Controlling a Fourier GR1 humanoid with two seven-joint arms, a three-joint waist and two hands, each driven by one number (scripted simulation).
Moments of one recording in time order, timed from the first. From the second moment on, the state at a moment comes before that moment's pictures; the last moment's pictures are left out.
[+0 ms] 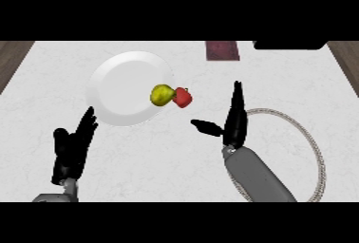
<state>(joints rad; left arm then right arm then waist) -0.01 0.17 -0.07 -1.50 -0.01 0.19 0.23 -0.51 -0.05 0.46 -0.88 0.09 -1.00 0.06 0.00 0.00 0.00</state>
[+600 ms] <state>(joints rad) -0.02 0.14 -0.04 -1.47 -0.05 0.16 0.22 -0.36 -0.09 0.35 -1.03 0.24 -0.97 0.12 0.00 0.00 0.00</state>
